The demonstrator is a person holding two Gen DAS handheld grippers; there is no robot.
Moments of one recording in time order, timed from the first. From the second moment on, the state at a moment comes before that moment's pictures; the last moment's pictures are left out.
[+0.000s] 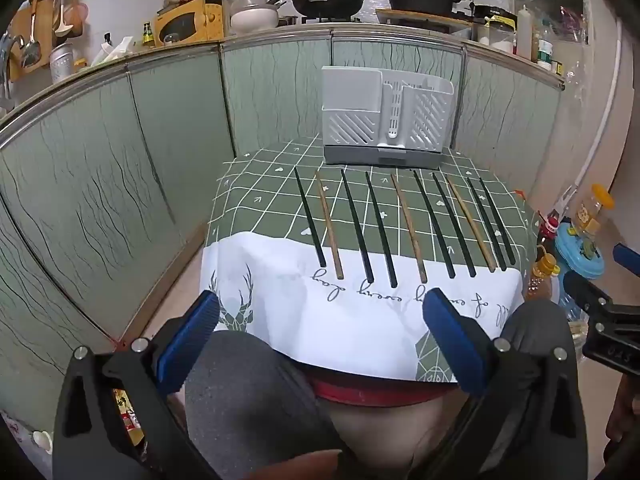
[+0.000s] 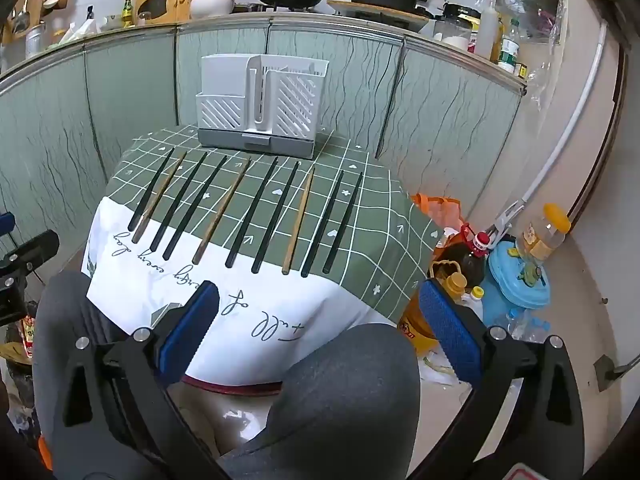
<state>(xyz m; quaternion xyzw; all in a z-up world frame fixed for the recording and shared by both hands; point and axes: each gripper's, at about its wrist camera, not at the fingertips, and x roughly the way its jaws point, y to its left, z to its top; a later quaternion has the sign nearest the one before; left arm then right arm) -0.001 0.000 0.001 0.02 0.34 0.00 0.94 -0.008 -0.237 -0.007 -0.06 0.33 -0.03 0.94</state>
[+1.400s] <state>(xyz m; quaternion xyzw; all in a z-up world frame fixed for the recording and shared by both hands) -0.007 -0.019 0.018 0.06 0.30 -0.07 0.95 -0.011 -0.242 0.010 -0.06 0.31 -0.03 0.95</state>
